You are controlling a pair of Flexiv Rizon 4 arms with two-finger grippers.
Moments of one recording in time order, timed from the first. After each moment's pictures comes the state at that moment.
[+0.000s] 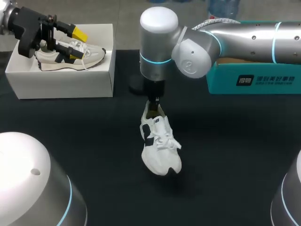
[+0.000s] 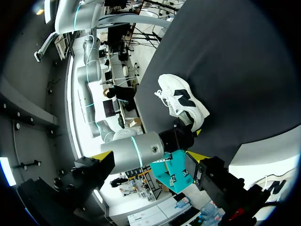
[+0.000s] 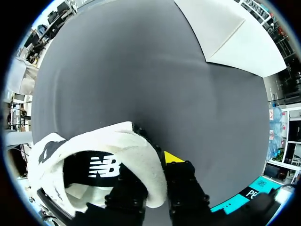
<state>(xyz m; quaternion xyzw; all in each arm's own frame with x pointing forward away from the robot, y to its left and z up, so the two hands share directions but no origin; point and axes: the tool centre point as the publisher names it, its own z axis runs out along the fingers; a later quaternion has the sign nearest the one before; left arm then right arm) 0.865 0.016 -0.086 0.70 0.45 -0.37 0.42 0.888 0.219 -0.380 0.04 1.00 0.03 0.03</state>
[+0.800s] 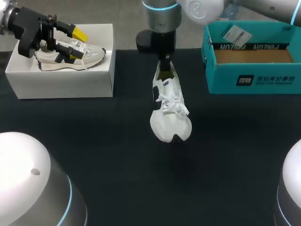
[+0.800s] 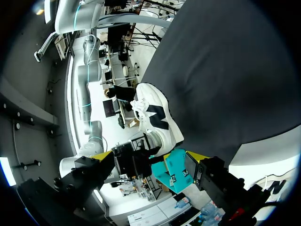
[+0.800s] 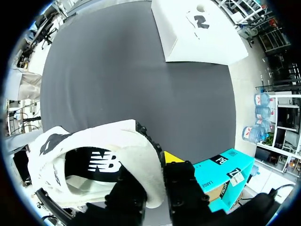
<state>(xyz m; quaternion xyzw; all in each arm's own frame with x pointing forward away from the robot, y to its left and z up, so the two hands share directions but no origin) 0.865 0.016 -0.087 0.70 0.45 -0.37 0.42 0.924 0.170 -0.226 0.08 0.99 -0.04 0.07</state>
